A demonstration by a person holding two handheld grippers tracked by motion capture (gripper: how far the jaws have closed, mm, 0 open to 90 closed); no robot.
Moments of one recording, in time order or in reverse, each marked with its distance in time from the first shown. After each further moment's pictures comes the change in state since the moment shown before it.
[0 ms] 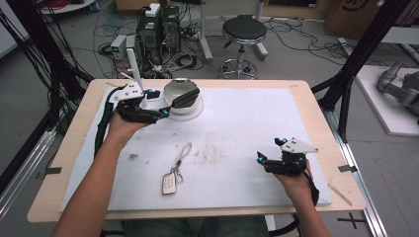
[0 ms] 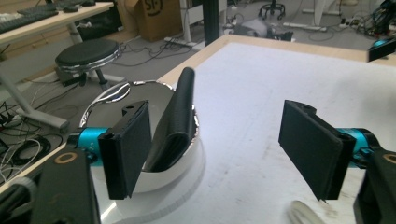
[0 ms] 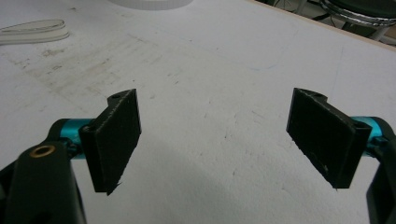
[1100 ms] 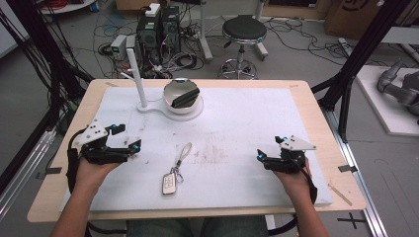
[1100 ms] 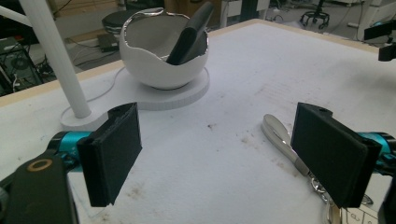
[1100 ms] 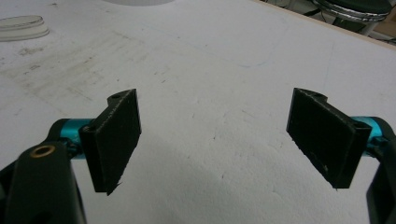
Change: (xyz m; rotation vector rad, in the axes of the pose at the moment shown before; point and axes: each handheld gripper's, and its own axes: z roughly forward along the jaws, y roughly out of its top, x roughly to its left) left arm -0.043 -0.073 -0.089 0.020 0.166 -0.161; right arm -0.004 0.001 0.007 0.014 -0.034 0.007
